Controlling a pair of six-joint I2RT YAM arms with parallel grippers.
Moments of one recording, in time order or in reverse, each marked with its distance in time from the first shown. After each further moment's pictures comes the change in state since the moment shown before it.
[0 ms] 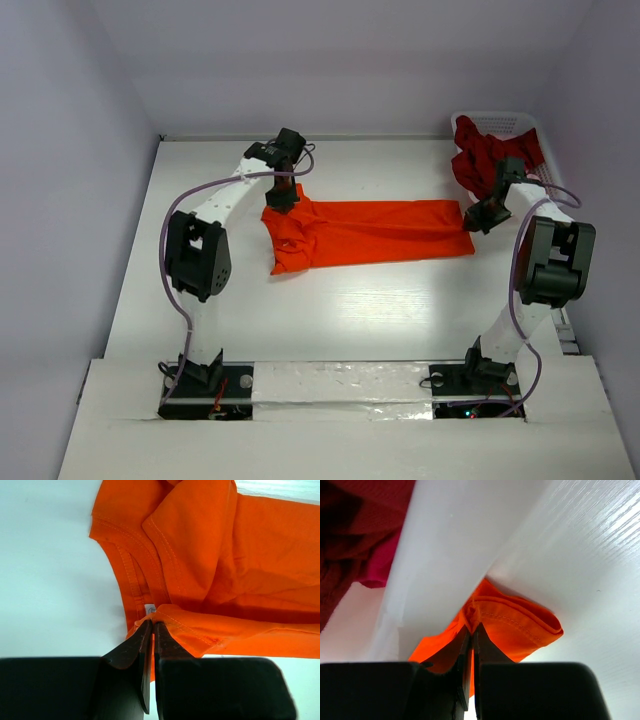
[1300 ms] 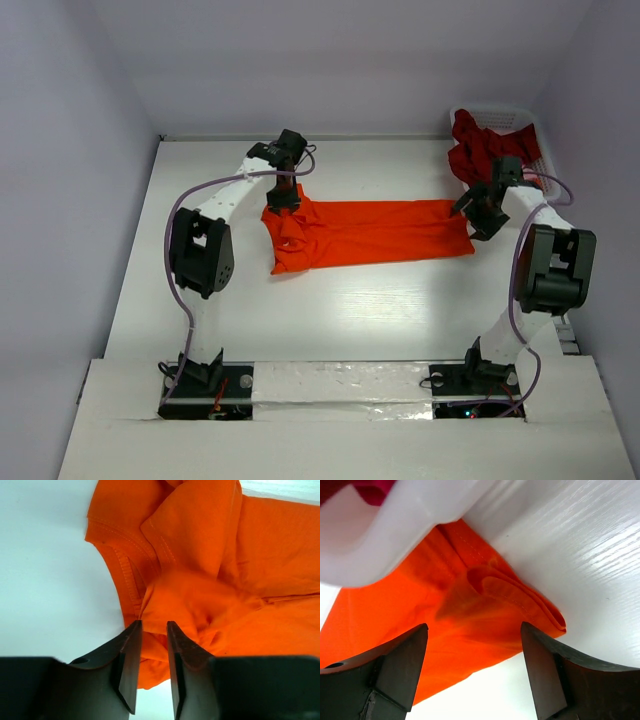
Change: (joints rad) left arm 0.003 0.040 0.013 0.001 0.006 0.000; right arm 0.036 -0.055 -0.040 0.050 -0.041 -0.192
